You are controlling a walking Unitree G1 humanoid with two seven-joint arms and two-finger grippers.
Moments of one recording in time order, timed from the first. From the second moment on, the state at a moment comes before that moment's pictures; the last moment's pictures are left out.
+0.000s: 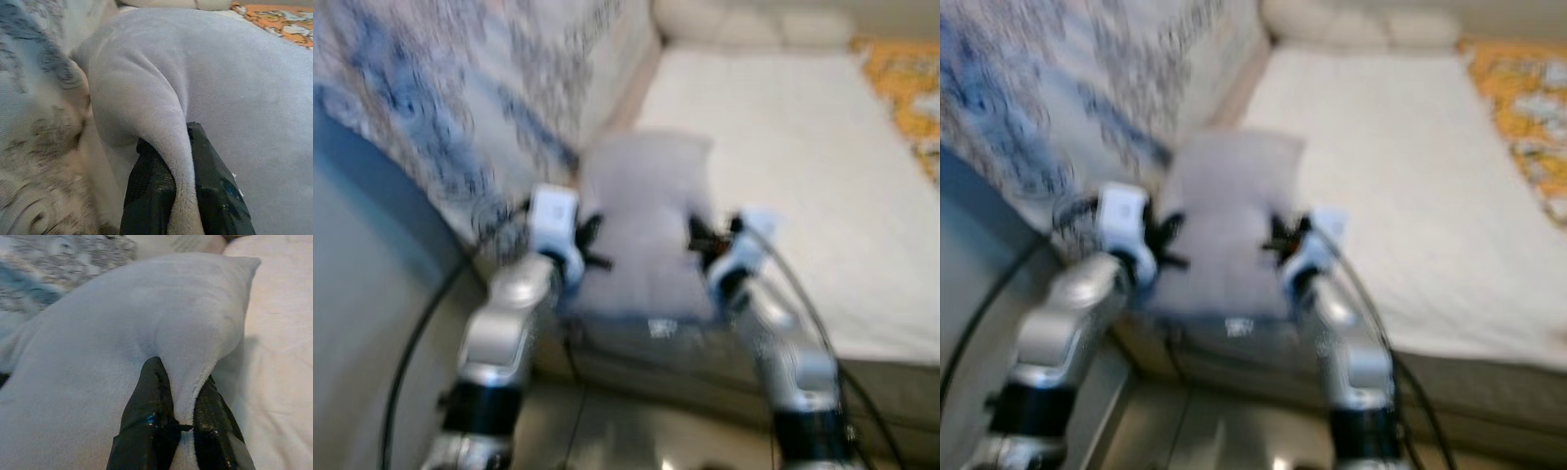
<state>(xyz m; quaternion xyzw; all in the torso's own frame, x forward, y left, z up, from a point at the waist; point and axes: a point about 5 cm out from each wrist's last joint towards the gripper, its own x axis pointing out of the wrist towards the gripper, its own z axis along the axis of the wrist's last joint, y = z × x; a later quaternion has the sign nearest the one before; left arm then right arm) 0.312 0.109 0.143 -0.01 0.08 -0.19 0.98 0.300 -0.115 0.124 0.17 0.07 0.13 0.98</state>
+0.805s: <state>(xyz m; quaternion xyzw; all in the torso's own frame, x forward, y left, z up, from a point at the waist) 0.320 0.095 0.154 -0.01 0.07 -0.23 0.97 0.302 -0.122 0.123 0.16 0.07 0.10 0.98</state>
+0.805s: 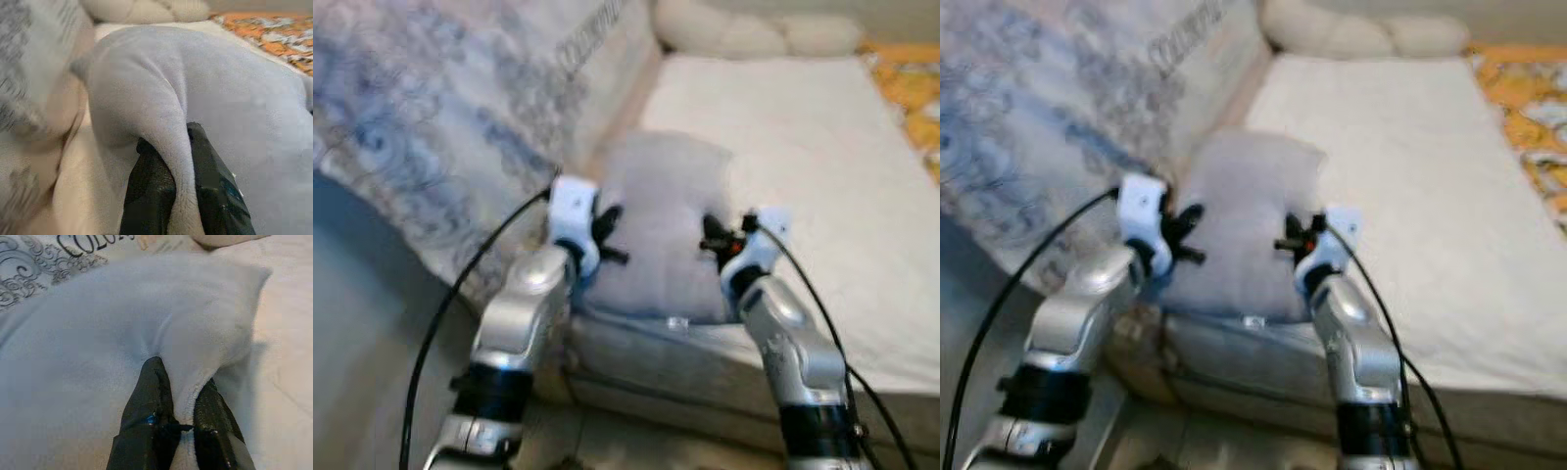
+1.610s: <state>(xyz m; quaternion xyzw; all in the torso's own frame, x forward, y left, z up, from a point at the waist) 0.322 0.098 0.150 0.00 0.07 -0.23 0.97 0.302 -0.120 0.121 0.16 0.08 0.10 0.98</state>
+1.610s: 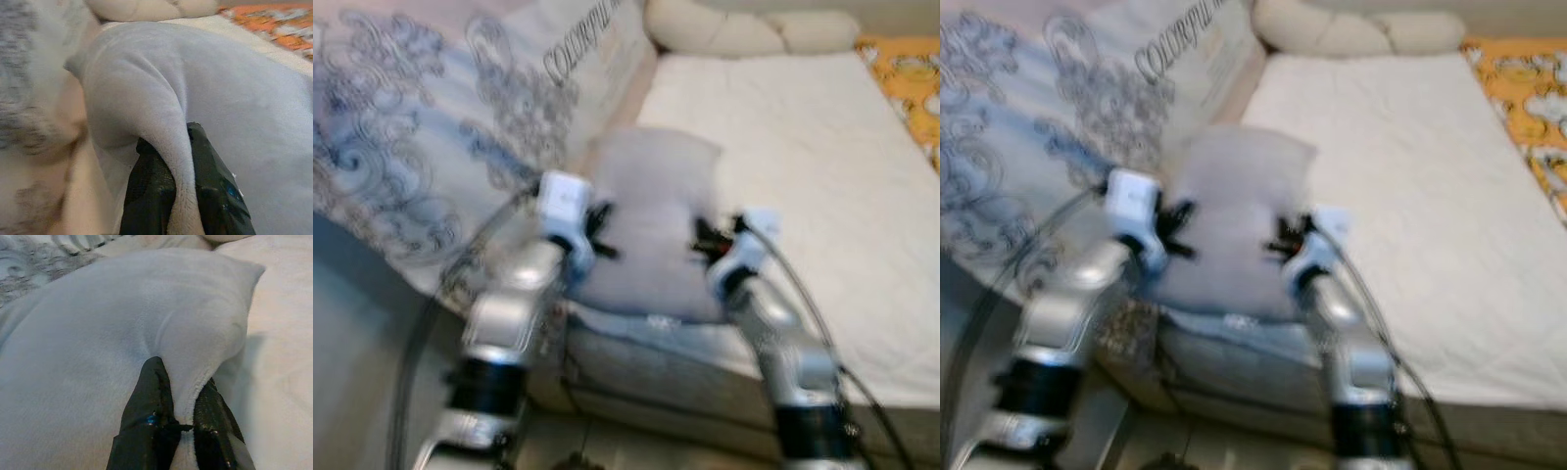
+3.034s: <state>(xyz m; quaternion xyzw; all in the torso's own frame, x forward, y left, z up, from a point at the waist) 0.317 0.095 0.148 0.01 0.07 -0.24 0.97 0.298 -0.121 0.115 0.15 0.09 0.11 0.98</state>
